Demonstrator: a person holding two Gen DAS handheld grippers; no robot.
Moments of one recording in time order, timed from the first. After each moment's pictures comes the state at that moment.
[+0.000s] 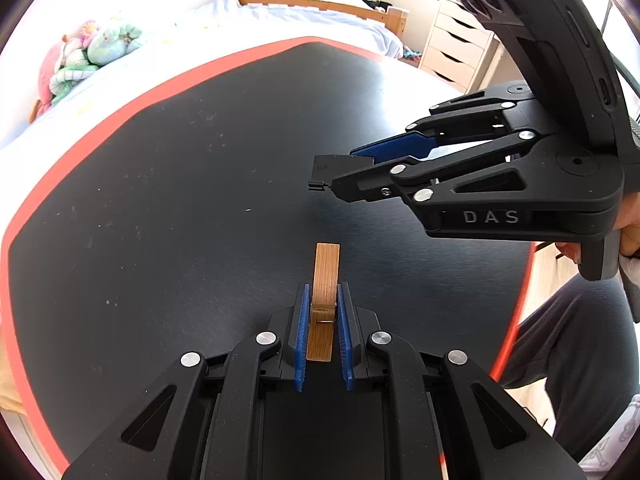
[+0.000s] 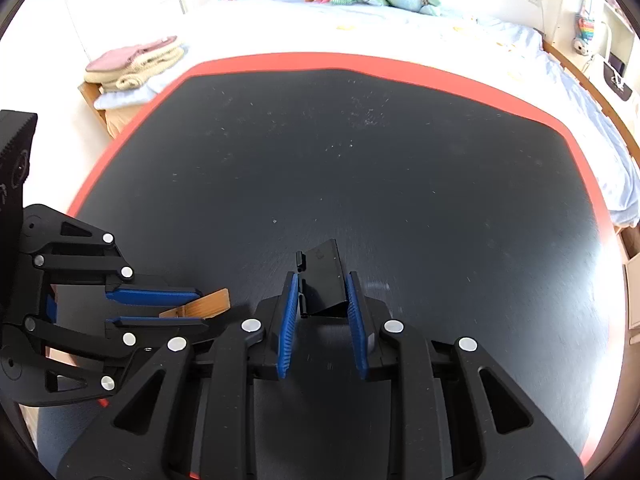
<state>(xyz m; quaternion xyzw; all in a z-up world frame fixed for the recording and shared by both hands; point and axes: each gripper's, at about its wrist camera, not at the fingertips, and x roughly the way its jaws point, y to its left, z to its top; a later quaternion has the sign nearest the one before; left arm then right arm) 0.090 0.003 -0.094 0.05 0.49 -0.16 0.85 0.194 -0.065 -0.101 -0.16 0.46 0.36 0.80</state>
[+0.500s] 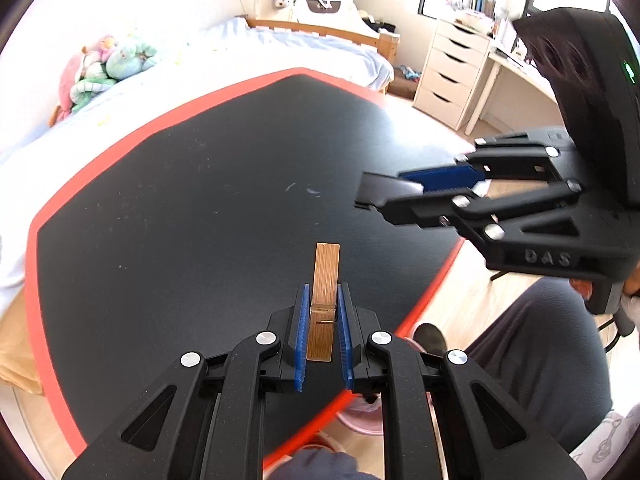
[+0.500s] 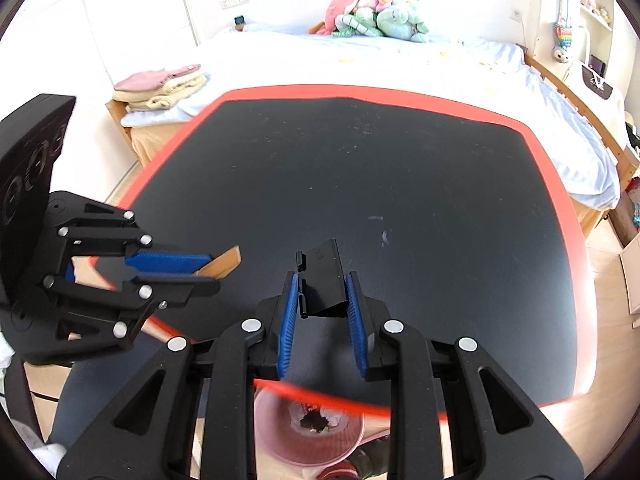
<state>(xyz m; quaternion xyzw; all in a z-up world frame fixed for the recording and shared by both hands) 0.020 -0.028 -0.038 0.03 0.46 -0.14 0.87 0.095 -0.143 -0.047 -0.12 0.42 0.37 0.82</state>
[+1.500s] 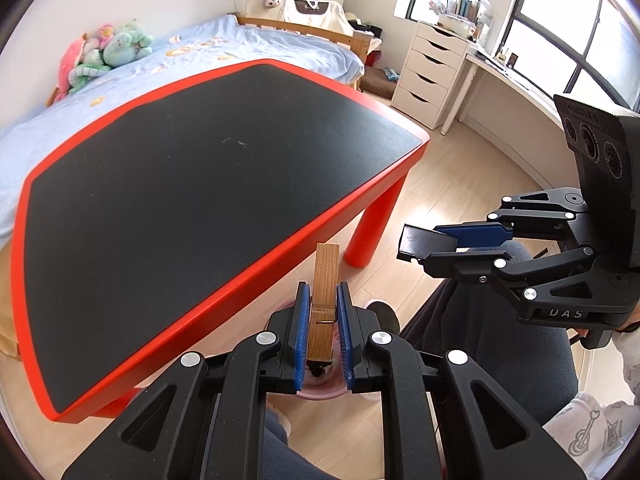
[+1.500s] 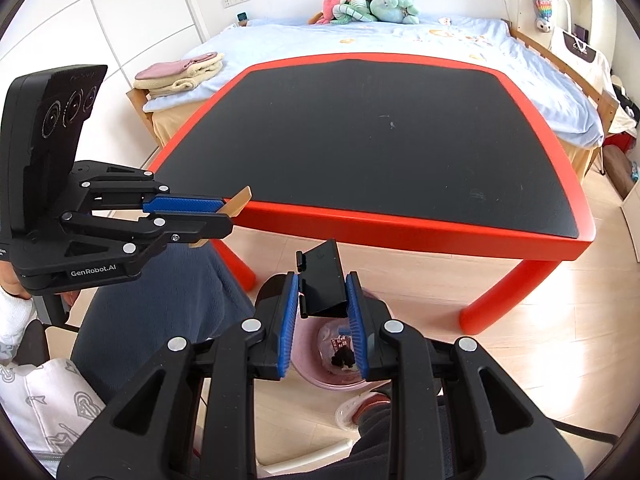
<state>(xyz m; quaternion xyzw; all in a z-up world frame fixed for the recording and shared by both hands) -0.052 -0.099 -0.045 0.00 0.47 -0.16 0.87 -0.030 -0.221 -0.074 -0.09 0.44 0.37 0.81</state>
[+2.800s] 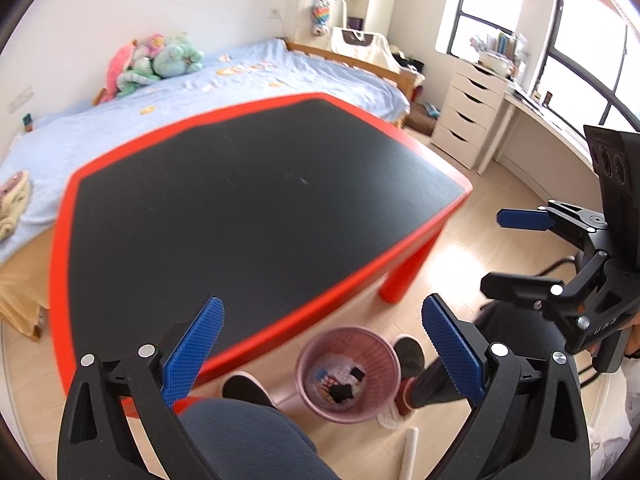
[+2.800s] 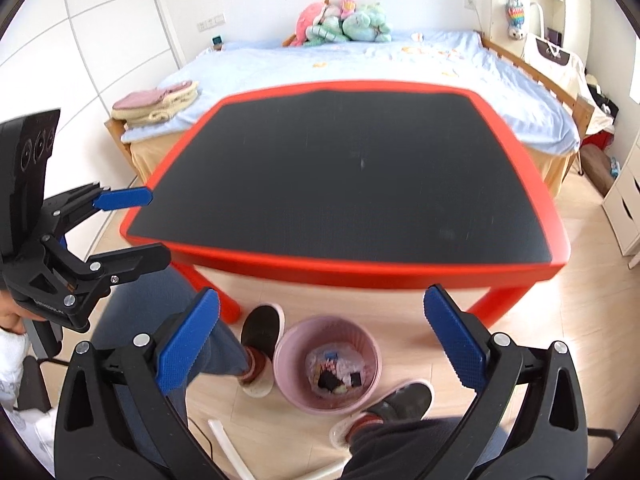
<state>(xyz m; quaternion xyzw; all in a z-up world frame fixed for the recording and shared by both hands) -0.047 -0.063 -0.016 -0.02 0.42 -0.08 0.91 -0.002 -0.218 -0.041 -0.07 0.41 0.33 0.84</state>
